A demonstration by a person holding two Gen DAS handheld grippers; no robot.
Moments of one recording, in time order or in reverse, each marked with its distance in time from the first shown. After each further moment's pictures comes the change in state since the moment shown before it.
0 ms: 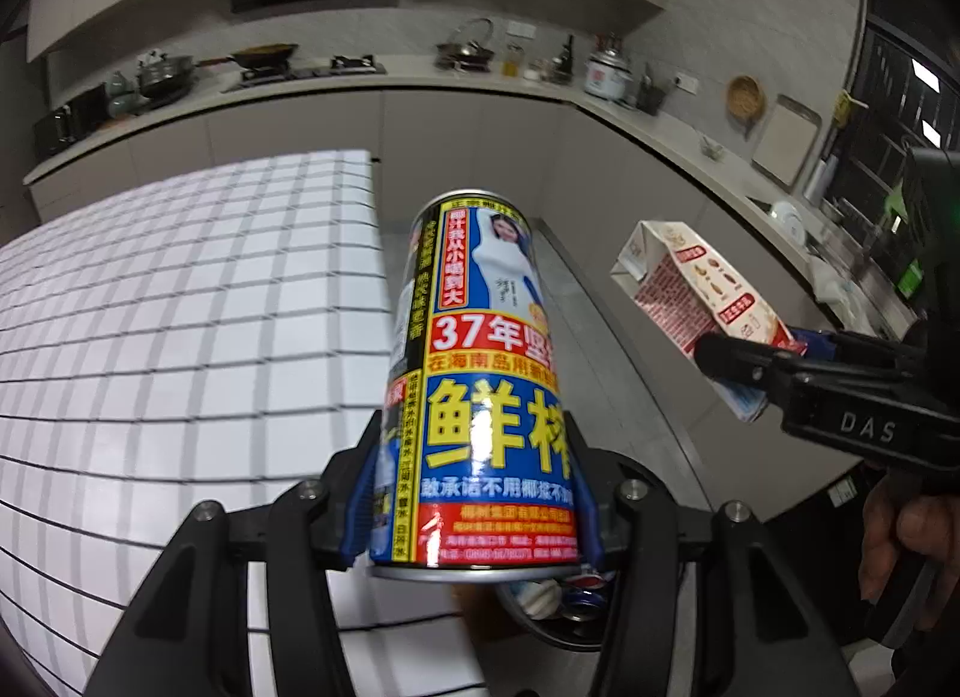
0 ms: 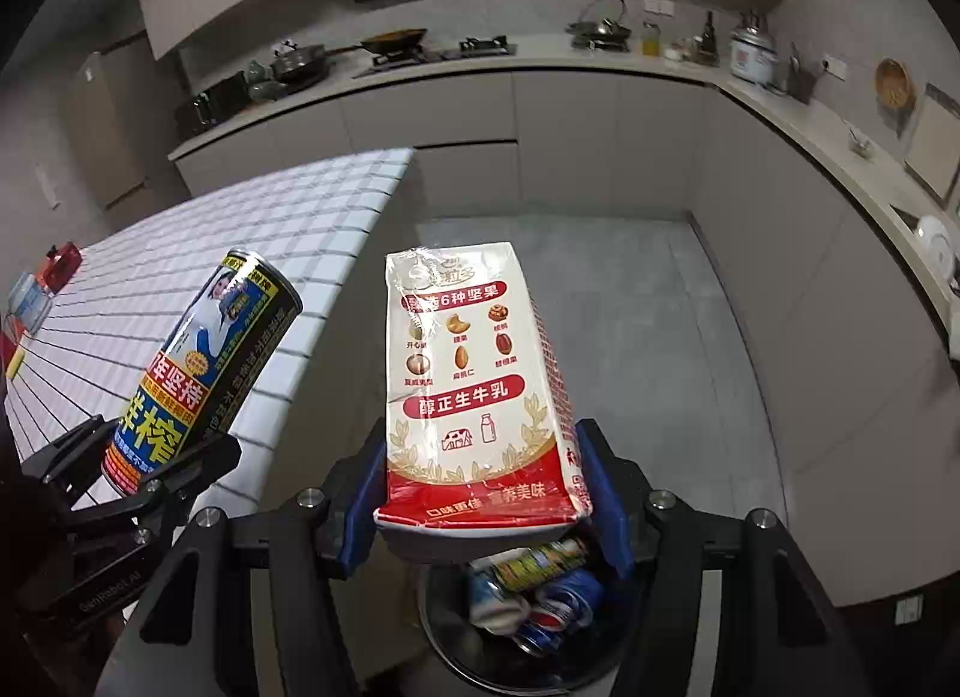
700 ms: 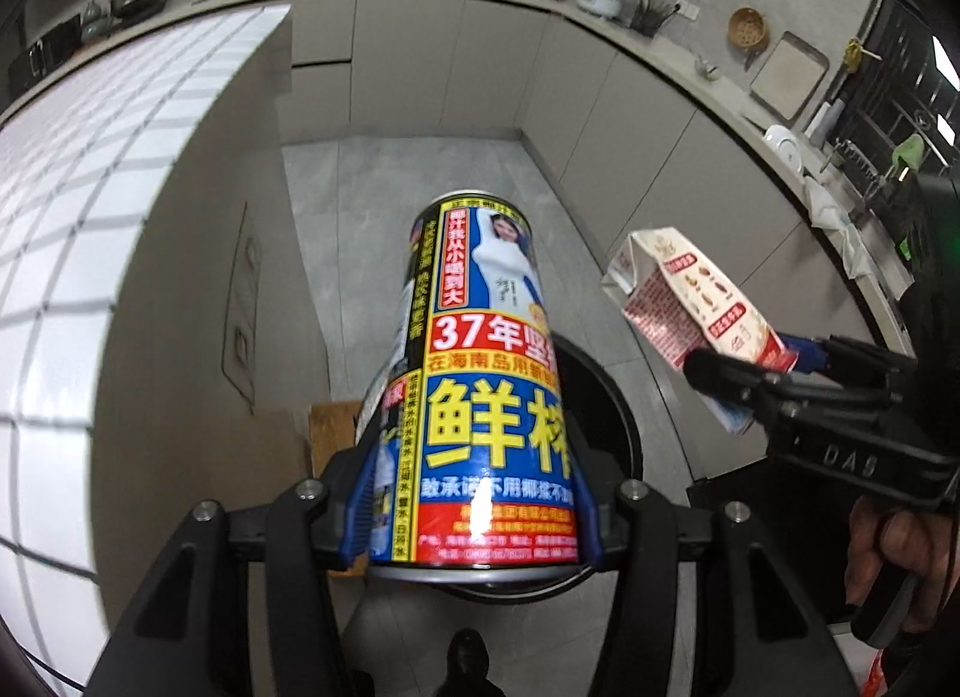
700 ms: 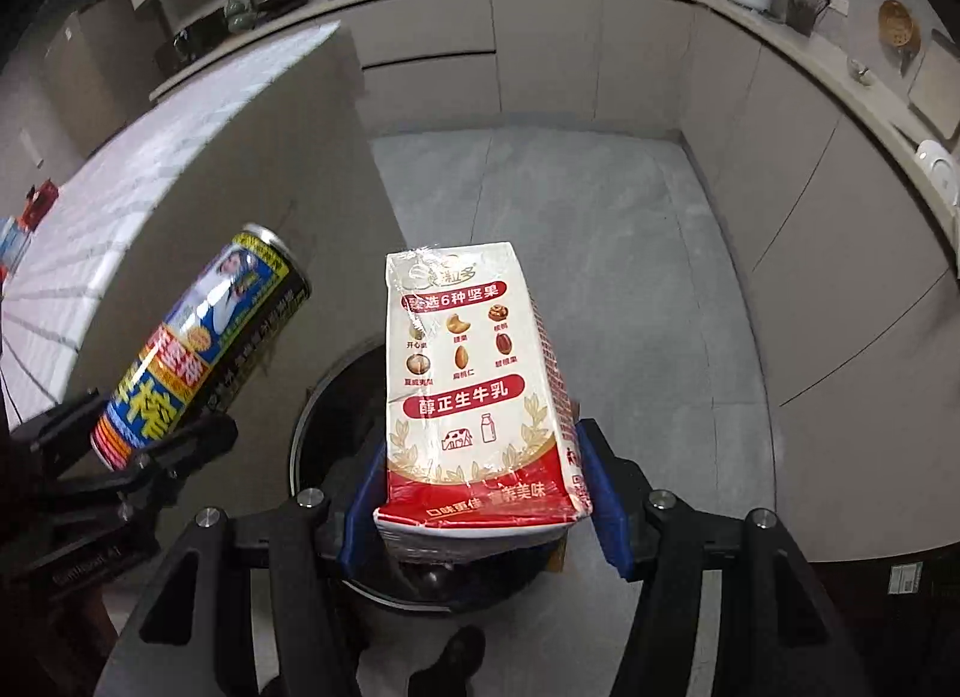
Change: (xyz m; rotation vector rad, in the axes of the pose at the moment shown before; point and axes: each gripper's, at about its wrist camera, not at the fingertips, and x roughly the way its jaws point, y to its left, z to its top) left arm 0.067 -0.083 -0.081 -0.065 0.197 -0.030; right arm 0.048 -0.097 -0.106 -0.030 0.188 0.009
